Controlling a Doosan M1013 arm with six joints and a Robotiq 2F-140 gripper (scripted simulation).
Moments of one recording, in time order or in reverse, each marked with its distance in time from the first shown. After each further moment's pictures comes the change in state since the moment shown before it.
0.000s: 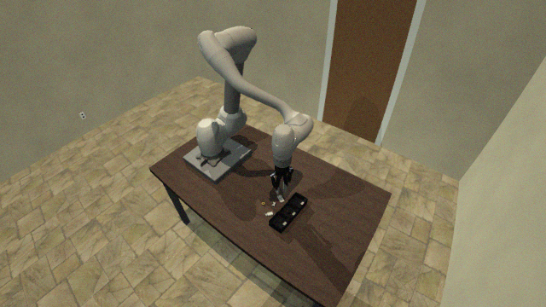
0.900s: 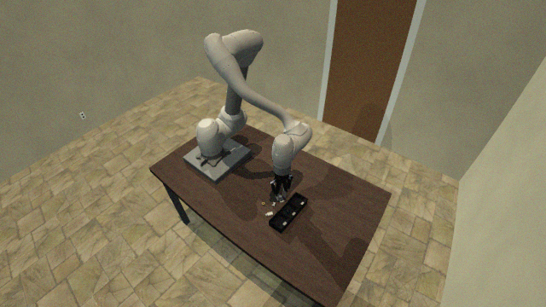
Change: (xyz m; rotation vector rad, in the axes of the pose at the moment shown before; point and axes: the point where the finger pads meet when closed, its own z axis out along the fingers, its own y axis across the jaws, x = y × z) arm 0.000 0.000 0.056 0.000 0.000 0.000
